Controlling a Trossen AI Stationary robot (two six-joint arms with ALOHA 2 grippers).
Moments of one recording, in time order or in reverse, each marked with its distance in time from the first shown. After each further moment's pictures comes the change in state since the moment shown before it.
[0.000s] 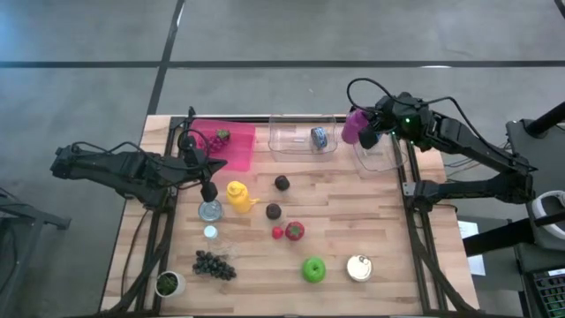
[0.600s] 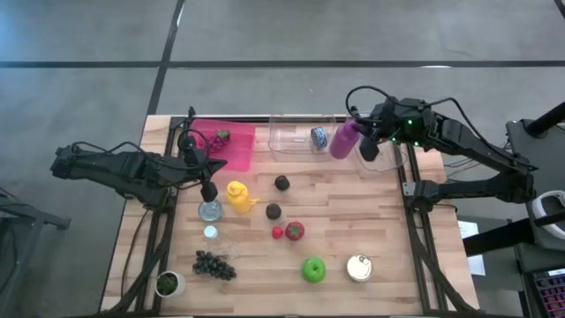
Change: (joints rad) left arm 0.001 0.000 0.000 0.000 0.000 0.000; right arm 0.025 -0.011 0.006 0.022 -0.282 -0.083
